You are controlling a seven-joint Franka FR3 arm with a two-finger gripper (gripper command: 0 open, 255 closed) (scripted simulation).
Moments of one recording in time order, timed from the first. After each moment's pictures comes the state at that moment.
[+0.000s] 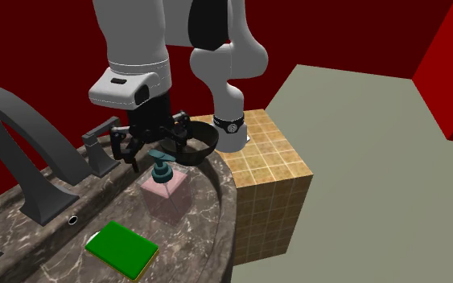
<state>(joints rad) -0.13 -0.43 -0.45 -2.58 -0.27 2.20 -0.71</state>
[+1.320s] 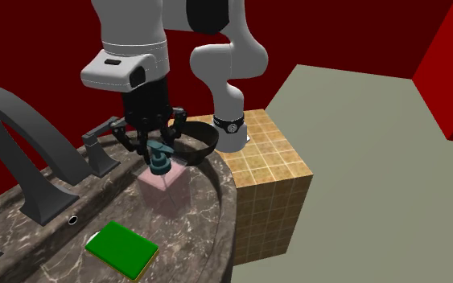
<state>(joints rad) -0.12 -0.47 -0.43 -2.54 -0.26 2.13 -0.71</state>
